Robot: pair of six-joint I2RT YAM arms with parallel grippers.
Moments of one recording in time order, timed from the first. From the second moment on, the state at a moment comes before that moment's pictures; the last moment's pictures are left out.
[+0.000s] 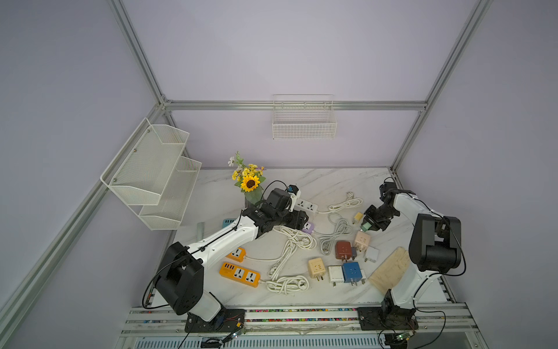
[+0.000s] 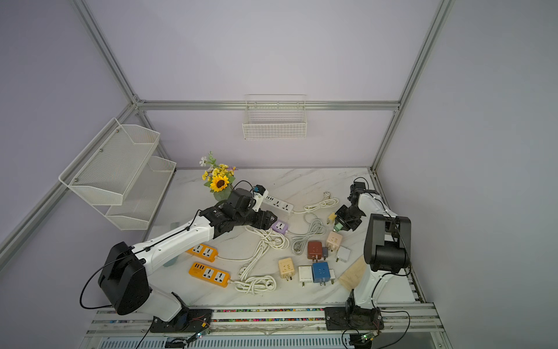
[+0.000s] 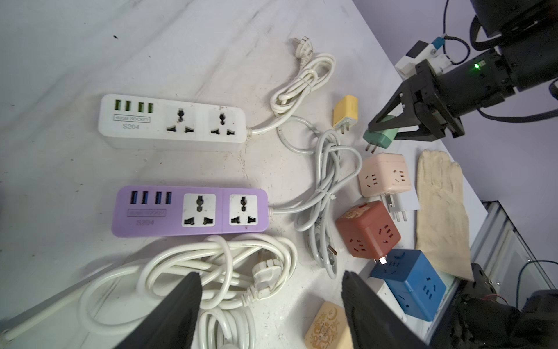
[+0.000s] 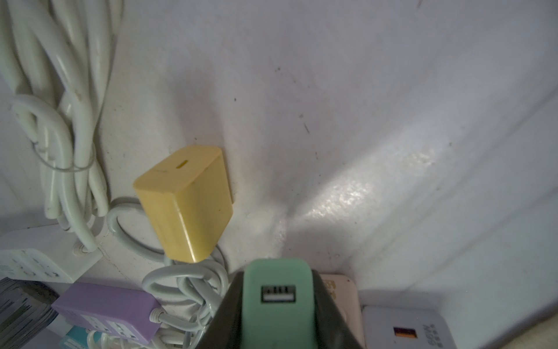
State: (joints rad) left arm -0.68 1.53 1.16 -0.34 0.19 -0.33; right arm -0.15 1.81 1.27 -0.91 -0.27 0.67
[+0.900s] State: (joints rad) left arm -0.68 1.54 1.02 0.04 0.48 -0.48; right arm -0.19 1.92 1.30 -0.90 -0.36 0.77
